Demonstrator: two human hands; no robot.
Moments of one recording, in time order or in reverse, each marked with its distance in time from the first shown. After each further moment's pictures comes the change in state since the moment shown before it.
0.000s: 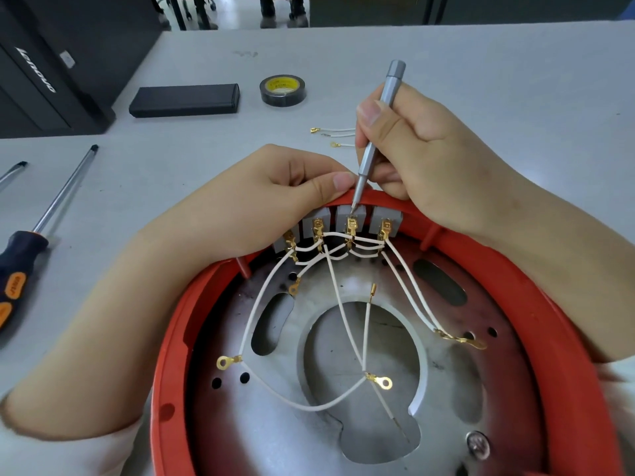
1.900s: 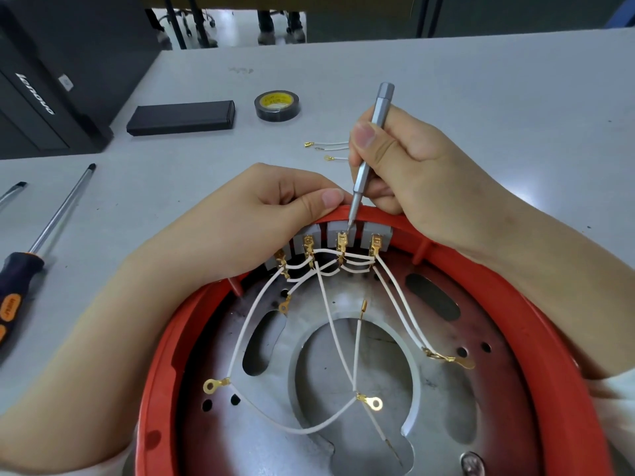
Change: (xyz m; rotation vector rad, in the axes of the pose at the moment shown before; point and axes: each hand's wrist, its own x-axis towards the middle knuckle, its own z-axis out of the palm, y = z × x) left_hand 0.000 0.003 0.002 0.013 0.031 -0.045; right_hand -0.003 0.004 -0.002 0.022 0.005 -0.003
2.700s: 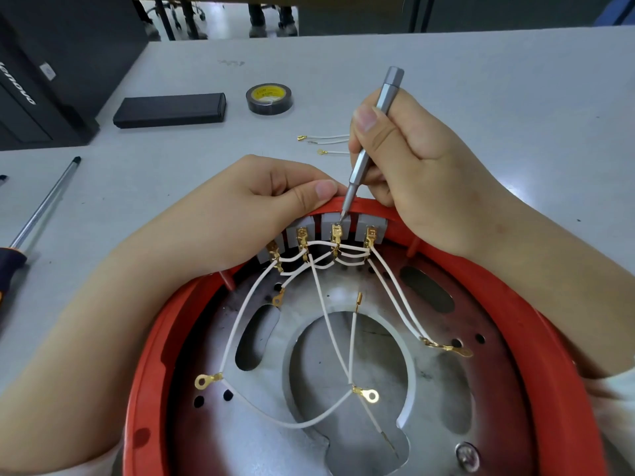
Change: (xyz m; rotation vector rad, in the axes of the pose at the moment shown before) left_hand 0.000 -0.002 0.000 -0.041 0.003 -0.008; right_hand -0.006 -0.001 0.002 -0.044 0.066 -0.105
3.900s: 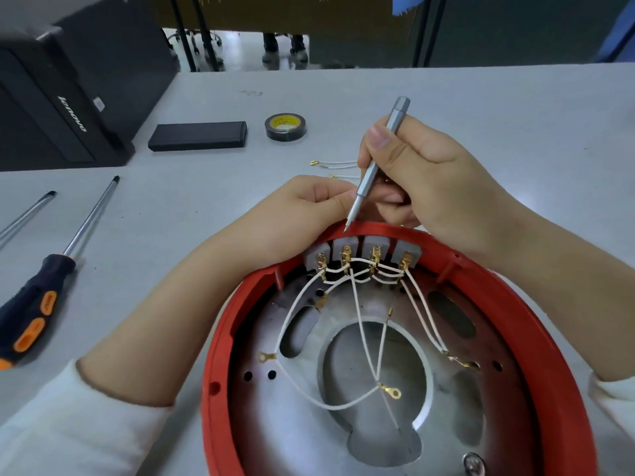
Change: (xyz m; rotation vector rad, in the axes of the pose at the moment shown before) left_hand 0.015 0.003 0.010 -0.255 -0.052 0.018; right_hand -0.001 -0.029 -0.010 0.275 -0.074 0.139
